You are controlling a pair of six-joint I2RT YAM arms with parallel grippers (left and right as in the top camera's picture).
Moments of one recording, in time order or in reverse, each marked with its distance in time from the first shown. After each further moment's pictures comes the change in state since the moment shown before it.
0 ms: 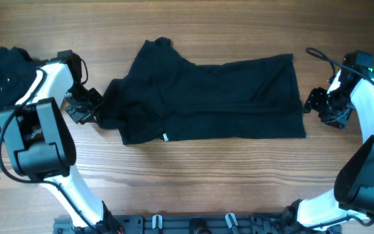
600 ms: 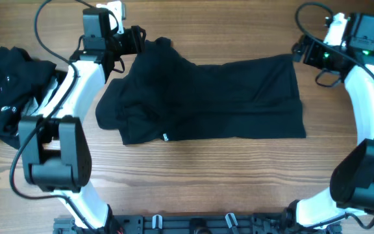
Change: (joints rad) left arm -0.259 -0.121 0.009 0.927 0.208 0.288; right arm 0.120 0.021 0.178 0.395 -0.206 -0.071
